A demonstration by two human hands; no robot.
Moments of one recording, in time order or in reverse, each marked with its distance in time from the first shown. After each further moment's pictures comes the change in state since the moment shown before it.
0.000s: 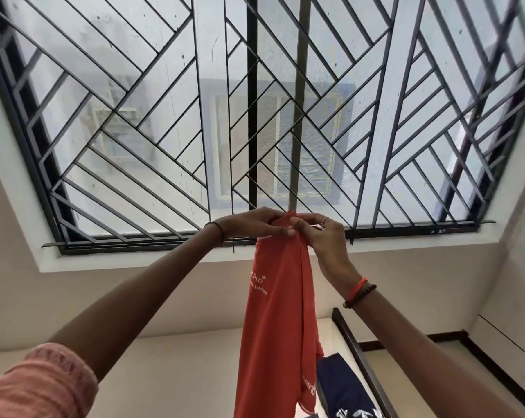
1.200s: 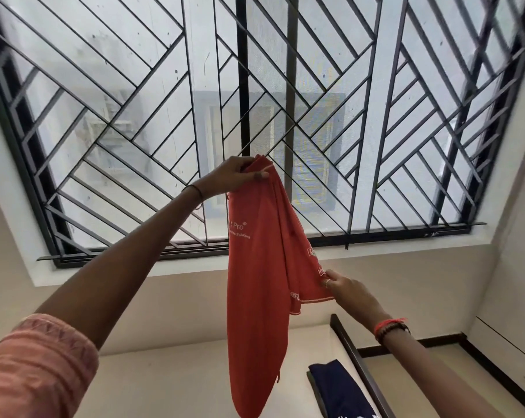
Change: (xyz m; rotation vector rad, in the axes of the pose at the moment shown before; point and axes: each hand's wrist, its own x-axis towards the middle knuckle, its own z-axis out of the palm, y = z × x) left_hand 0.009 0.035 -0.083 0.085 0.492 0.005; right_hand -0.014 0.093 -0.116 -1.412 -0.474 -0.496
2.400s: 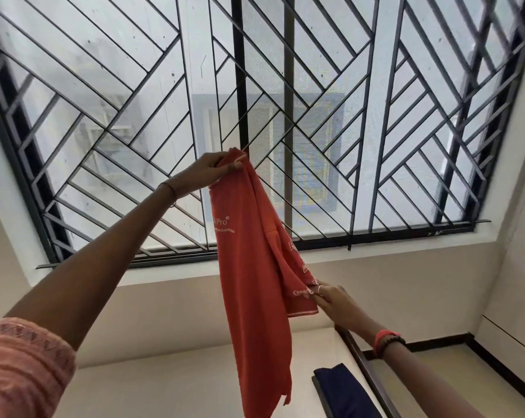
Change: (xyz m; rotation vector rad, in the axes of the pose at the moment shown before) left_hand -0.011 -0.014 -0.040 0.014 0.014 -0.030; right_hand 0.009 -0.033 0.003 0.628 -0.023 0.034
